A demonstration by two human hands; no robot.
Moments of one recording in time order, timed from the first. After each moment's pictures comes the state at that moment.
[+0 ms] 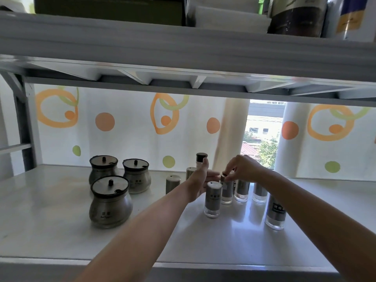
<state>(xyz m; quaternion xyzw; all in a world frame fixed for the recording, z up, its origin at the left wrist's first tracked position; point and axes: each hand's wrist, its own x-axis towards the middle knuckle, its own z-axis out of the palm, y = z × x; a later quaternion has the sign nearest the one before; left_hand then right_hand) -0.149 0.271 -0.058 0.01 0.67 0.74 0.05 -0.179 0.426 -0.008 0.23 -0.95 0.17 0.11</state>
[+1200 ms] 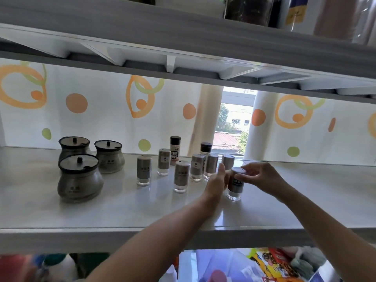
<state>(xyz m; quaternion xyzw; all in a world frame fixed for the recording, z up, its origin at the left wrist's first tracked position) -0.100 0.400 -0.101 0.14 0.67 0.73 0.00 -0.108 0.551 -0.059 0.21 -0.89 0.36 0.17</state>
